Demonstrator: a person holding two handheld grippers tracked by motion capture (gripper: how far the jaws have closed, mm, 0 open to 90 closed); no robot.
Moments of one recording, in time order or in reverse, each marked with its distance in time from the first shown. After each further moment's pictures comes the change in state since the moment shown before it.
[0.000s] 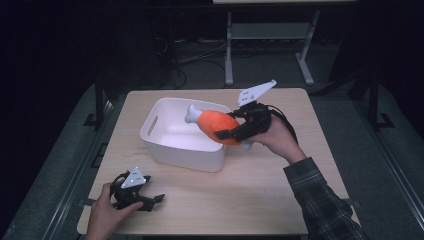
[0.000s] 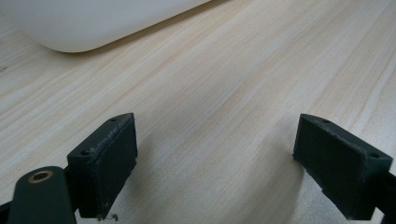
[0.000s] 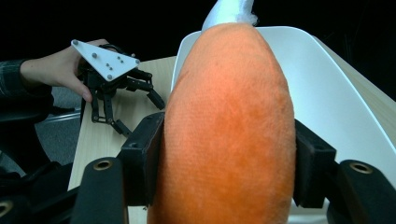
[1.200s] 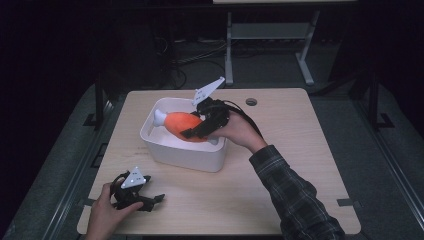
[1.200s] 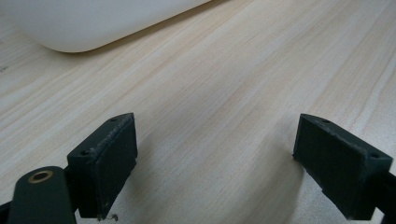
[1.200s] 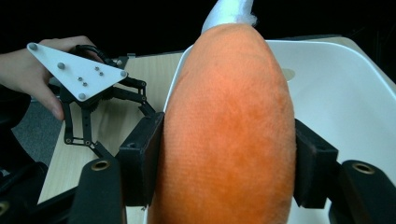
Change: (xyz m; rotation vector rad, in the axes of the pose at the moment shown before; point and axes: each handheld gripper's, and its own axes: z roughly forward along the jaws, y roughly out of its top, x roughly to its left) left arm 0.000 0.000 0.000 0.002 0.001 0.002; right arm -0.005 0.044 0.092 0.098 0.049 -0.070
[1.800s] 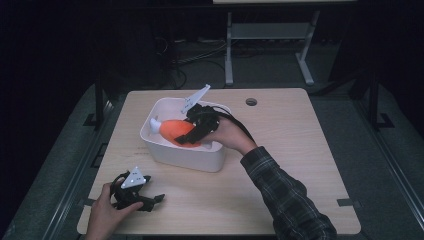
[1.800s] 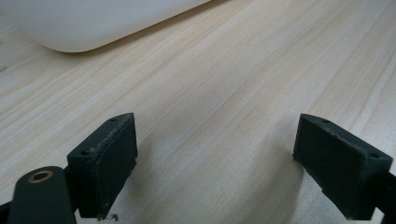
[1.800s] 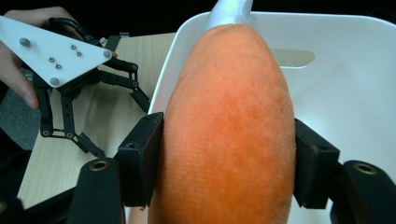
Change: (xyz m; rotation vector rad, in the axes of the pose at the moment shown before) left arm 0.000 0.000 0.000 0.000 0.000 0.001; right arm -0.002 -0.003 0.036 0.076 0.003 -0.016
